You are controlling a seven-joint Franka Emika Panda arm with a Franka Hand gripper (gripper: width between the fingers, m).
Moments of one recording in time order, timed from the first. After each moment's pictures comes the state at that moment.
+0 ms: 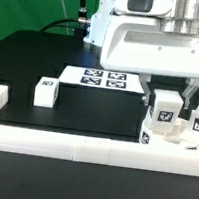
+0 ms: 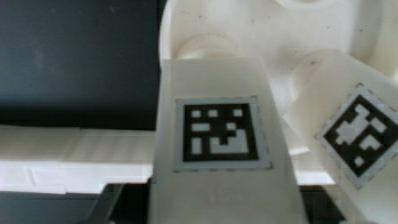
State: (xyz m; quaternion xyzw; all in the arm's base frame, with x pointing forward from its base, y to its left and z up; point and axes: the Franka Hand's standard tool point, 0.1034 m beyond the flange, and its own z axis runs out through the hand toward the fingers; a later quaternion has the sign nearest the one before) arm 0.632 0.060 0.077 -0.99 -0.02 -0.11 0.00
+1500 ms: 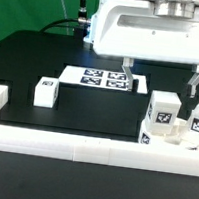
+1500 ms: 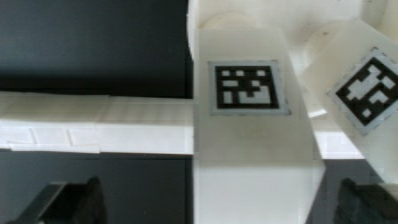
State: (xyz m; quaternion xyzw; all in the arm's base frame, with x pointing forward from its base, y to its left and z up) arm 0.633 0.049 0.097 -0.99 -0.02 -0.12 0.00
